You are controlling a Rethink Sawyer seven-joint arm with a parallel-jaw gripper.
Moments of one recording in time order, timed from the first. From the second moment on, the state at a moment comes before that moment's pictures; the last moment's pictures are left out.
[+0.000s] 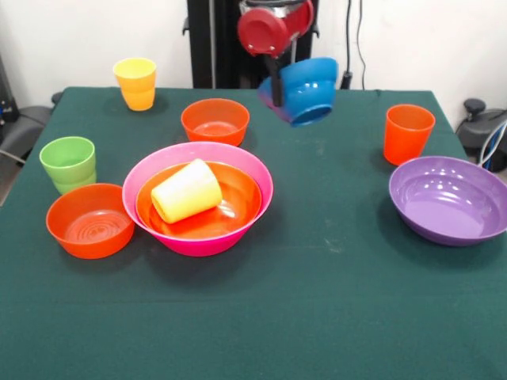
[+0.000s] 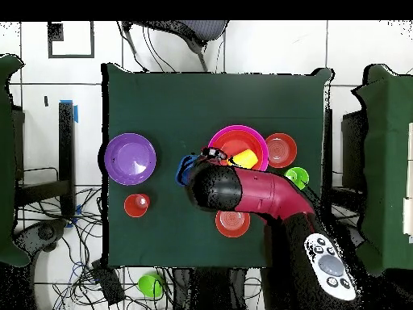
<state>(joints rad) -0.51 -0.87 0.33 1.94 -0.10 0.42 0.45</state>
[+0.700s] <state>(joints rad) -0.49 -0.76 0.36 2.02 -0.09 0.22 0.45</state>
